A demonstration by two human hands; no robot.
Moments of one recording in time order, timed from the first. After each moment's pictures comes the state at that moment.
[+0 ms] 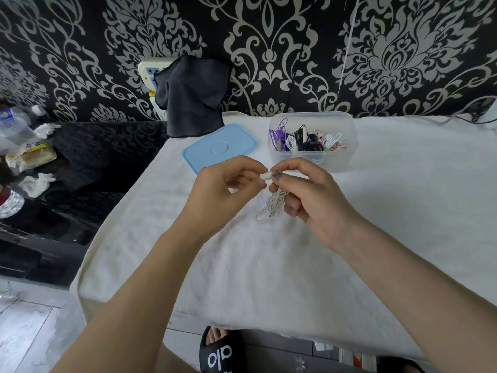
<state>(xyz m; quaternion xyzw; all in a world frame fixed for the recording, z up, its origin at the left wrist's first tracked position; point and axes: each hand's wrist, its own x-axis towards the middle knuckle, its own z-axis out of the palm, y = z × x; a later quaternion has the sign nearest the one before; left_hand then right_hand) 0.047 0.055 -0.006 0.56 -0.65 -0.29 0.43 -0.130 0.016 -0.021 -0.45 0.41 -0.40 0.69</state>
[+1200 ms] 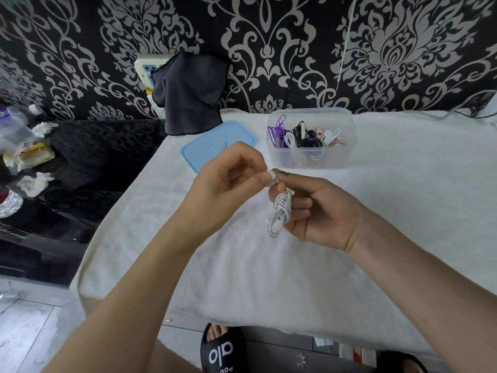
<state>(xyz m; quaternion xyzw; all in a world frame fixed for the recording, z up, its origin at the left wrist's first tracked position) 0.040 0.062 0.008 0.47 -0.63 -0.39 0.47 -0.139 0.016 -0.015 -0.16 0.21 -0.22 0.94</state>
